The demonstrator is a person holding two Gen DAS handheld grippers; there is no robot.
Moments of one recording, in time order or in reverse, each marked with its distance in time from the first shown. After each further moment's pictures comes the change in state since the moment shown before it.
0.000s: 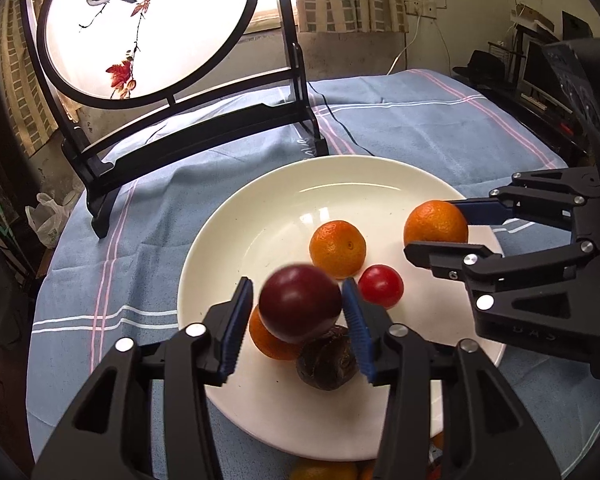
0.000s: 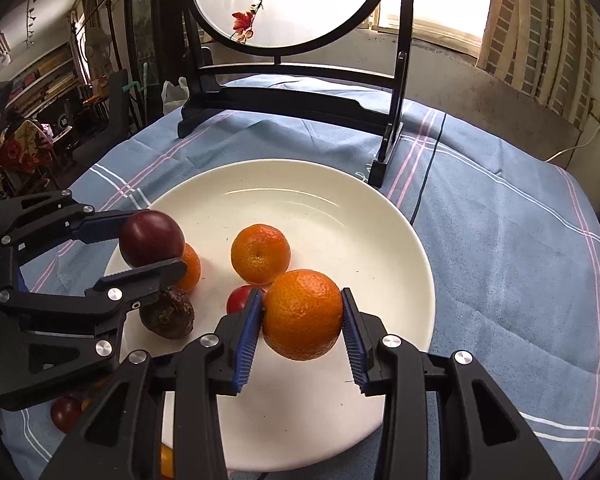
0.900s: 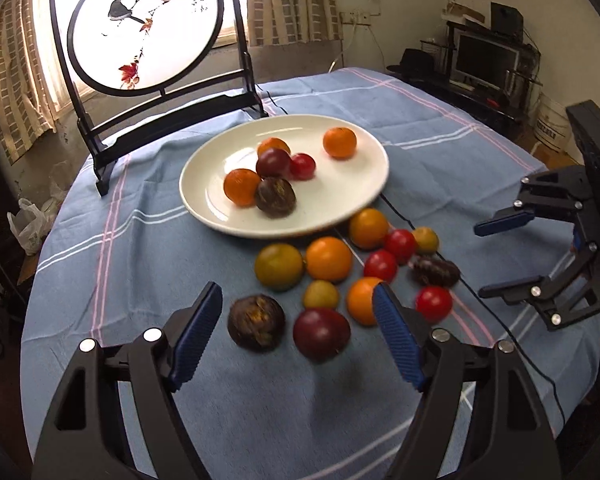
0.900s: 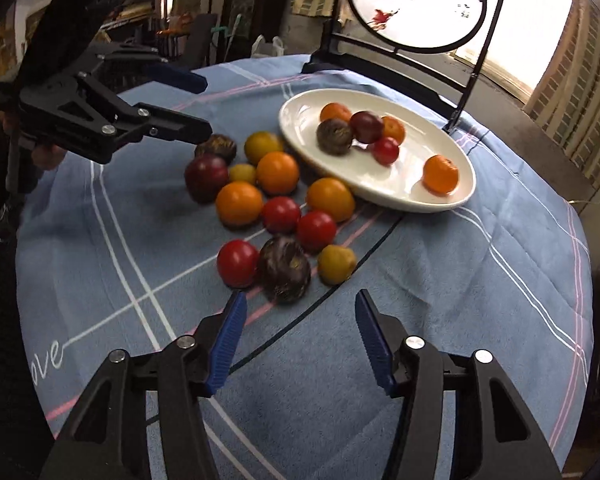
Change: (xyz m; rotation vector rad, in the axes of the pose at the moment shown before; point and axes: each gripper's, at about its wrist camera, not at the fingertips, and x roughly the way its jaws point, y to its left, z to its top) left arm -0.122 -0.001 -0.137 0.106 -0.045 -0.182; right arm -0.121 0.087 -0.166 -0.352 0.041 0.052
